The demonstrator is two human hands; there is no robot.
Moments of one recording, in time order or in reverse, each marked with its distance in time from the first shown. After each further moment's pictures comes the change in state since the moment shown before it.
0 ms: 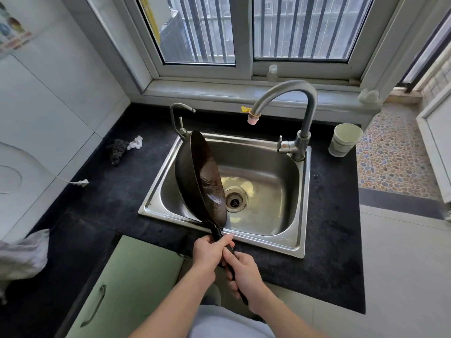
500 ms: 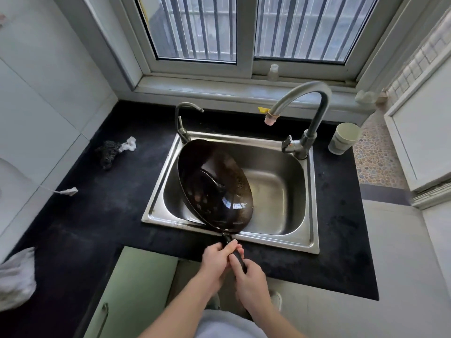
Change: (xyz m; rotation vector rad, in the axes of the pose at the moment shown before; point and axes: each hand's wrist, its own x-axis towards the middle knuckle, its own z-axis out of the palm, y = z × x) left_hand 0.041 -0.014 -0.049 -0.260 -0.379 -0.163; right_hand 0.018 0.022 0.064 -0.284 0.433 -0.095
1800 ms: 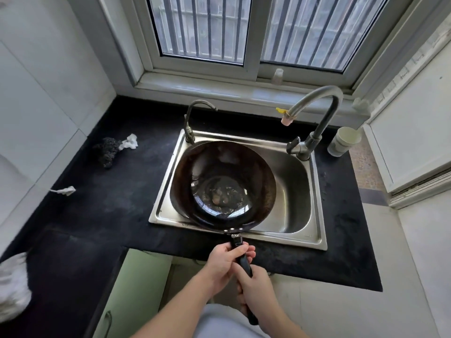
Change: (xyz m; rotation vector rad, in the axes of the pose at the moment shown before) left_hand 0.005 0.011 -0.045 -0.009 -0.324 0.000; right_hand -0.027 -0.020 0.038 0.109 -0.028 0.127
